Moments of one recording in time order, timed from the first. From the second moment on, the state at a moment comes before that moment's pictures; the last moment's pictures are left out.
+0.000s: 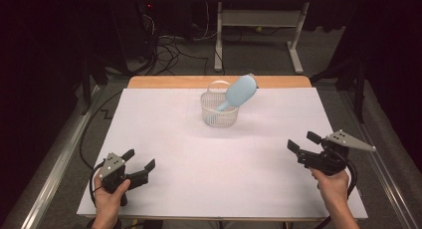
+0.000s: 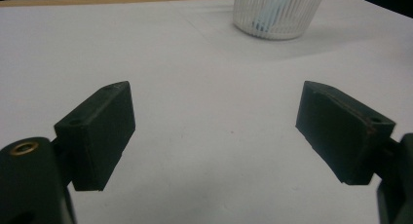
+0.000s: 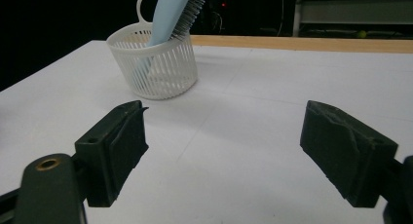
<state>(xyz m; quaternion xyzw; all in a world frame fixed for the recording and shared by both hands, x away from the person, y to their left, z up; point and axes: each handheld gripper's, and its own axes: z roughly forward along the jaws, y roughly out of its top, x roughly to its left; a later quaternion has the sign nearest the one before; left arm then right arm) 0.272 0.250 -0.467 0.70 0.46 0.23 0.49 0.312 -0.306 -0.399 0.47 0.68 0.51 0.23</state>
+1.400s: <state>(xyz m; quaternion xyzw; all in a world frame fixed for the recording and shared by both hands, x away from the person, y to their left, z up) 0.270 0.251 -0.466 0.70 0.46 0.23 0.50 0.286 -0.322 -0.411 0.48 0.68 0.51 0.24</state>
